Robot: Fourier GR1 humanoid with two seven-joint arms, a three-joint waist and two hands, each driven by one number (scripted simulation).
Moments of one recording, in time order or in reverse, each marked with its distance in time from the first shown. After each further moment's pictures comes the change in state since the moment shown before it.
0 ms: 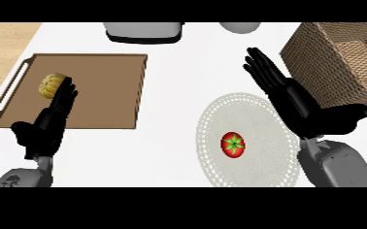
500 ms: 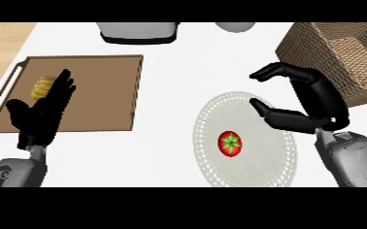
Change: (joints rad) left arm -0.060 0.035 0.021 -0.006 0.031 -0.031 0.167; right arm -0.031 -0.071 -0.066 0.044 0.216 0.020 -0.298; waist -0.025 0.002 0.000
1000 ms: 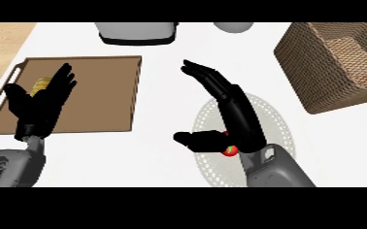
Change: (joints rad) left arm -0.056 0.010 0.020 0.014 0.026 -0.028 0.098; right arm -0.068 0.288 0.299 -0.035 0.535 -0.359 0.280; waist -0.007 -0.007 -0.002
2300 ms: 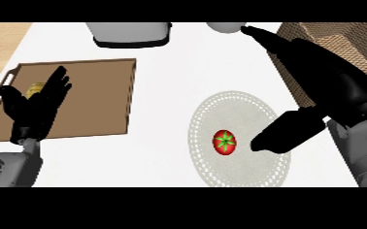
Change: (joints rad) left arm 0.019 -0.005 0.033 0.007 -0.011 -0.005 0.003; right arm -0.315 -0.278 -0.264 -0.290 -0.303 0.754 1.017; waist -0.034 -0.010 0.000
